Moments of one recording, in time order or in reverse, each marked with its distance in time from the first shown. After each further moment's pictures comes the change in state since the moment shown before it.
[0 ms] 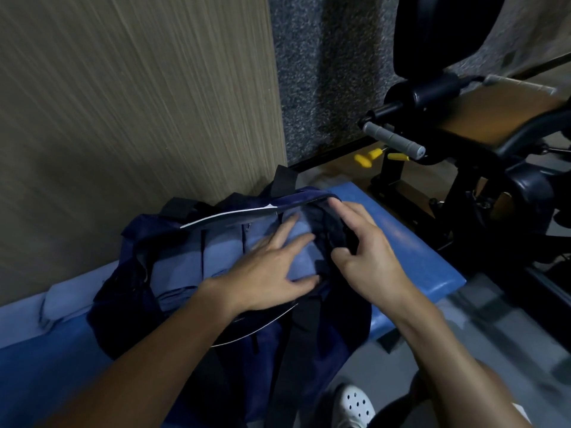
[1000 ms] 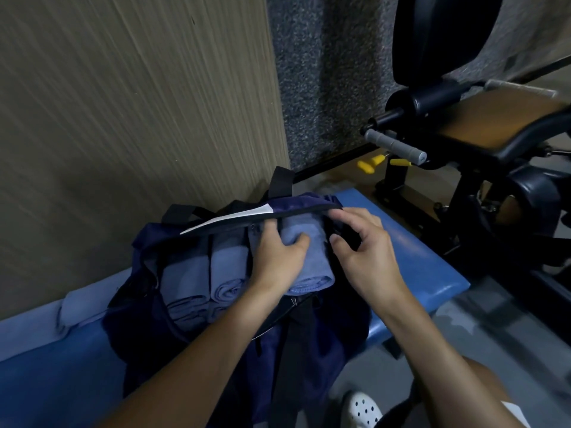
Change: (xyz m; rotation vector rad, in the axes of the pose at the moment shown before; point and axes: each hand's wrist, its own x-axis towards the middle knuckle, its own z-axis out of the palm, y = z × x) left_hand 0.017 0.045 -0.008 -0.870 0.581 -0.491; right_hand 0.006 0.002 0.008 -0.027 0.239 -0.008
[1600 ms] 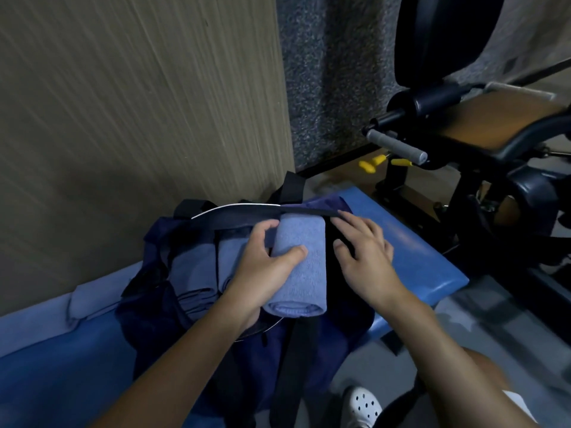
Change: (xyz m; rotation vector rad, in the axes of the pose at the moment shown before) left_hand -0.034 0.006 -0.050 -0.146 -0.204 -0.133; right_hand -0.011 0.002 0.001 -0.356 -0.217 0.105
